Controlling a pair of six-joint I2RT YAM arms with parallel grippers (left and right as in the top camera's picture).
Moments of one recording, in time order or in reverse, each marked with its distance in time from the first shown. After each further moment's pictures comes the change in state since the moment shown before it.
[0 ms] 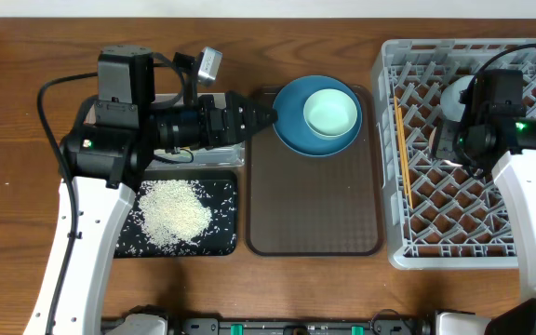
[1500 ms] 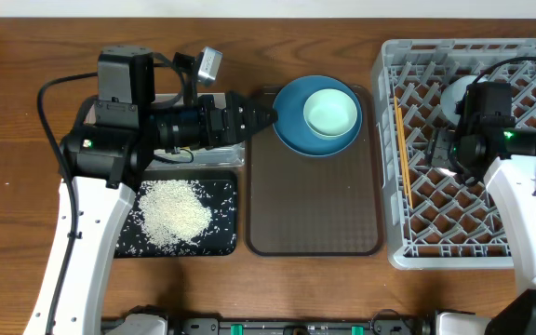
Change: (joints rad) left arm 0.000 0.000 0.000 0.000 0.000 0.000; right arm 0.000 0.000 -0.112 0.094 0.031 0.016
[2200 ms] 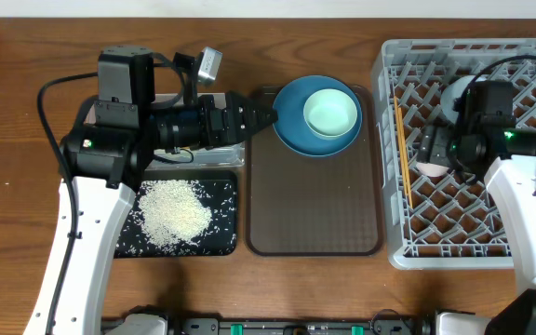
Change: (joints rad) left arm 0.000 0.000 0.000 0.000 0.000 0.000; right arm 0.000 0.000 0.000 0.045 -0.114 -0.042
